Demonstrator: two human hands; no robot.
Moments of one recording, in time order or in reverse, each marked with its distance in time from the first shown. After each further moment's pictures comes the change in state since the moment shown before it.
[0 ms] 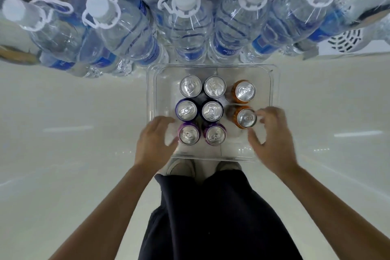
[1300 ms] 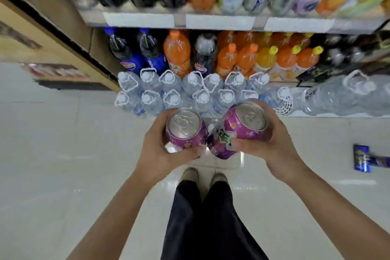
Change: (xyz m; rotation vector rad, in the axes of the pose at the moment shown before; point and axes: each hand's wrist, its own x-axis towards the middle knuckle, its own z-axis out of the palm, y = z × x) left_hand -0.130 0.222 -0.355 -0.862 0.052 0.132; right_hand -0.022 -0.313 -0.306 0.891 -0.257 0.075
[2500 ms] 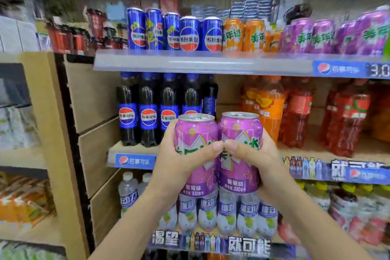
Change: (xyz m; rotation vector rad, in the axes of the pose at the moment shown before) left_hand 0.027 0.571 -0.083 -0.255 0.043 0.850; right_hand -0.024 -0.569 0.081 0.207 -0.255 -0.870
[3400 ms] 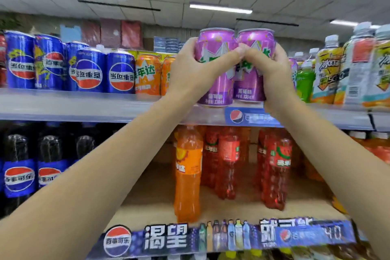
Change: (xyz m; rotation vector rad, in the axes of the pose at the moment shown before) left_hand 0.242 0.047 0.224 0.151 0.003 0.361; right_hand 0.162 -0.192 -0.183 -0.349 0.337 -0.476
